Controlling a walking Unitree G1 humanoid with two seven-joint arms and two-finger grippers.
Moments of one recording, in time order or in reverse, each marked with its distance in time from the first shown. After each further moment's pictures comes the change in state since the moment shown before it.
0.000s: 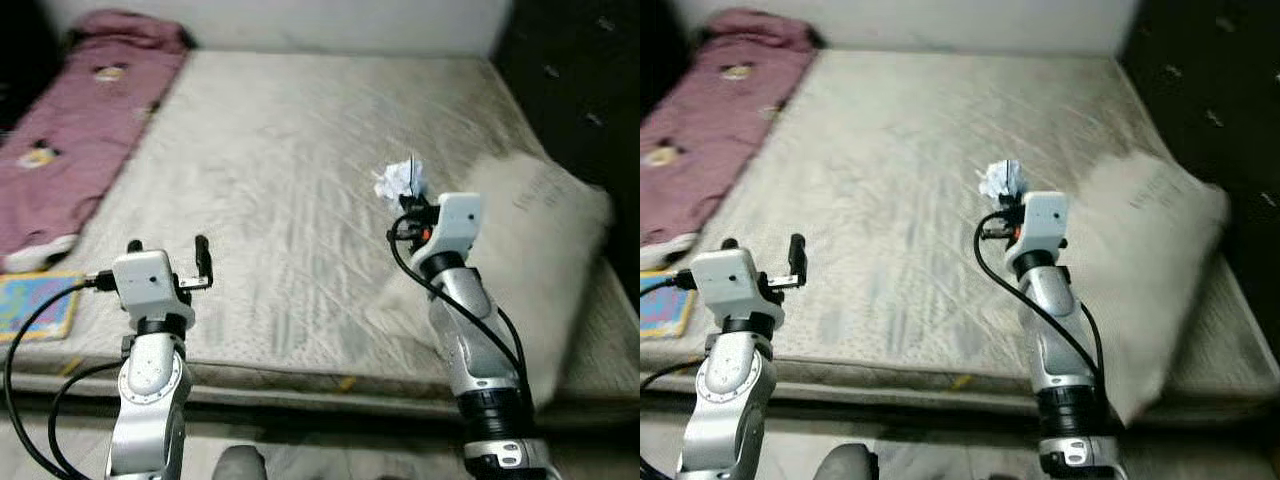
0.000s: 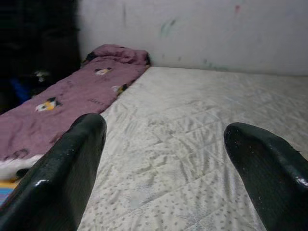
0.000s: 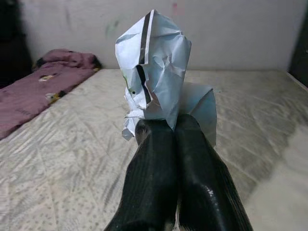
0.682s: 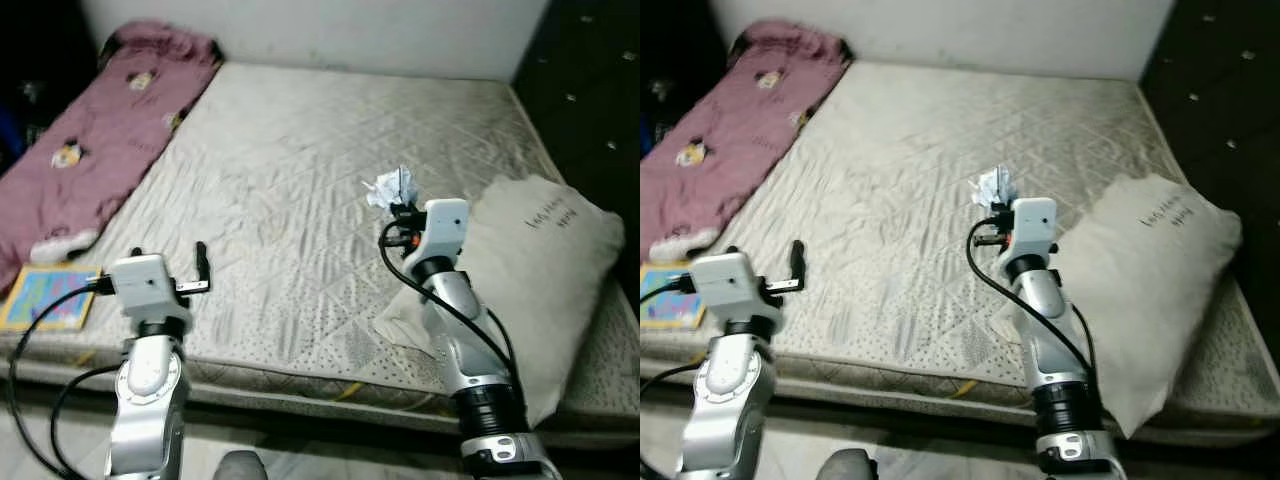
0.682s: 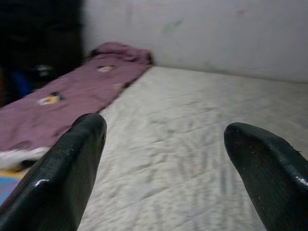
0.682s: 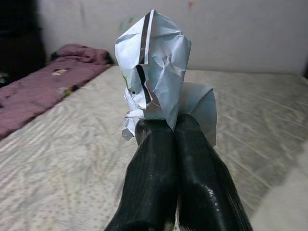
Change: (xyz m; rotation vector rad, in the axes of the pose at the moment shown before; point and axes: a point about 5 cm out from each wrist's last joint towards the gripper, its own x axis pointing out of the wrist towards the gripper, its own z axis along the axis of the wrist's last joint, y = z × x) left arm 0.002 -0.002 -0.003 -0.022 0.029 -0.033; right arm 0.003 0.001 -0.014 -0.006 0.052 0.000
